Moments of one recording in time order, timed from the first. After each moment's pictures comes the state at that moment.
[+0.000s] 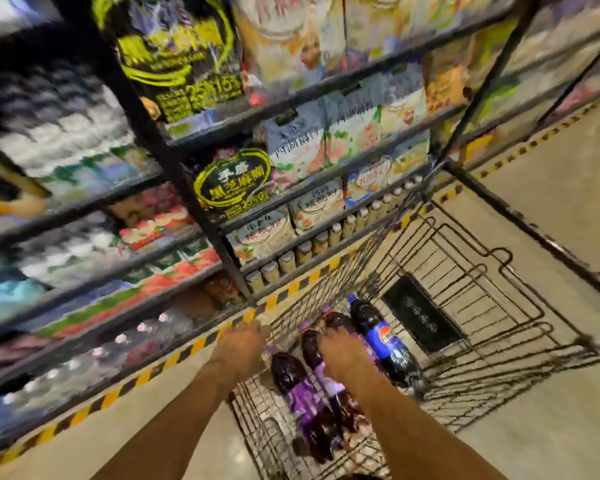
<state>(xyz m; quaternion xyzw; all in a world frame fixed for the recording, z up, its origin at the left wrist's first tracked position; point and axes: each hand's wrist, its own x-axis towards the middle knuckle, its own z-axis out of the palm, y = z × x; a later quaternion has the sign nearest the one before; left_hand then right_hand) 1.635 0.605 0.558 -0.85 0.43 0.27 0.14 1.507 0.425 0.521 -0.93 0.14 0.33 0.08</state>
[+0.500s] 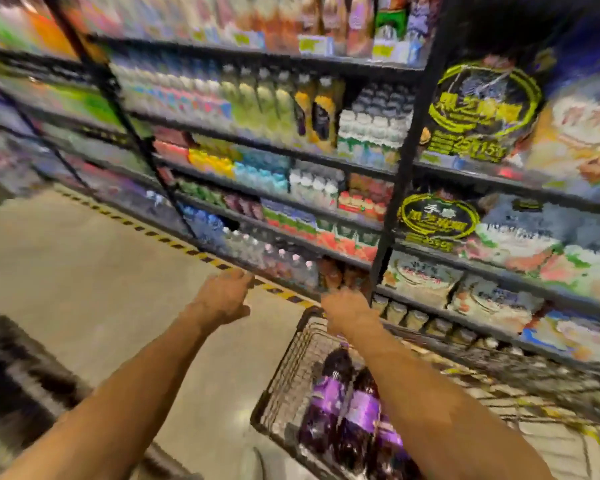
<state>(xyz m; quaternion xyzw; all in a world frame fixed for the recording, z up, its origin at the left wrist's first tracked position) 1.456 0.746 0.698 -0.98 -0.08 0.18 0.05 1.548 0.507 0.658 -0.92 -0.35 0.18 -0.08</state>
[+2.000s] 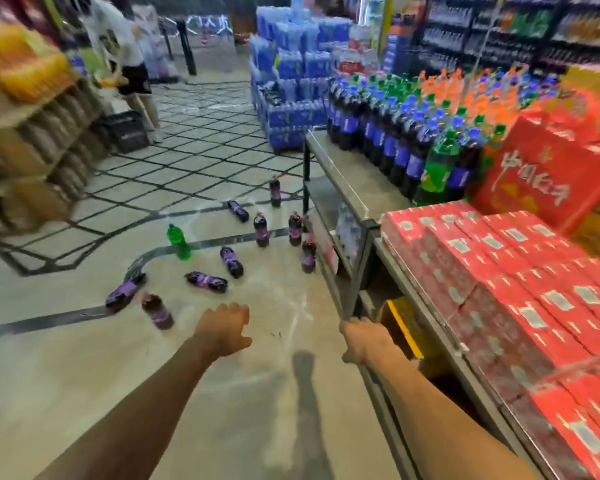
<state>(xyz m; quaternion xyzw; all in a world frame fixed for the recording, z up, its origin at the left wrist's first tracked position) 0.510 0.421 0.694 -0.24 -0.96 0.06 -0.16 0.615 0.706 0.691 -0.04 -0.97 0.01 -0.23</state>
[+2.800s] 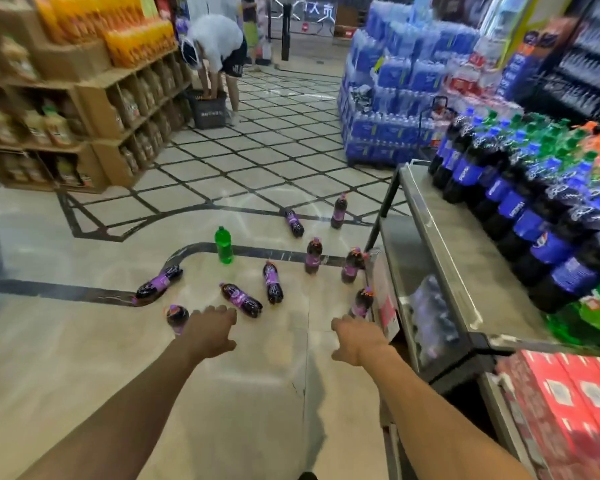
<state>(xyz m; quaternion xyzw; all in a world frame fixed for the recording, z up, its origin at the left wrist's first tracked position) 0.175 0.334 0.652 -0.11 -0.98 0.06 -0.17 0.193 0.646 0.682 0.08 -0.96 -0.03 -0.25</state>
